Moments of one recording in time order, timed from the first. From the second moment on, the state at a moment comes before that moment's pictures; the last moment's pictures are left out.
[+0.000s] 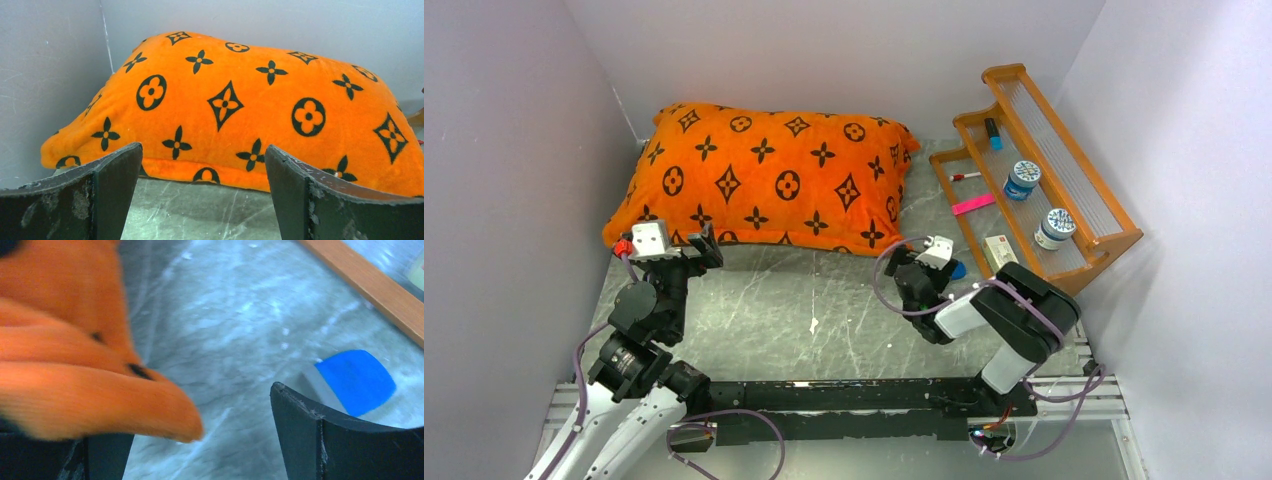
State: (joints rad) left arm -0.53 0.36 0.61 -0.12 -0.61 -0.07; right arm 0.74 1.65 0.34 0.87 0.93 0.56
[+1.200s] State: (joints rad) left arm -0.53 0.34 0.61 -0.12 -0.60 -0.07; right arm 0.82 2.08 0.70 1.16 0.42 0.22
